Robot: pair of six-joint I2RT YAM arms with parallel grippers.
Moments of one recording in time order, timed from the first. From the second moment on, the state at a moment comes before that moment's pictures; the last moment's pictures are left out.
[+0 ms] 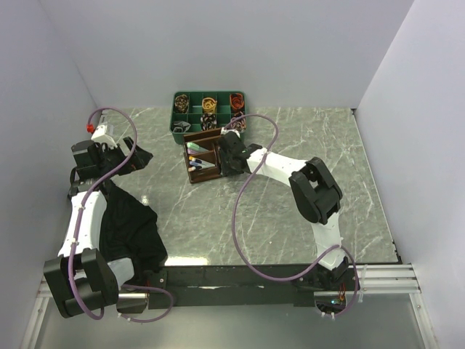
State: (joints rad) left arm 0.27 1.12 0.81 -0.15 0.55 -0.28; right arm 0.70 2.07 1.53 -0.41 0.17 0.42
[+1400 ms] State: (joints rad) left arm 0.27 1.12 0.78 -0.12 0.56 -0.30; right arm 0.69 2.06 1.51 -0.39 0.18 0.43
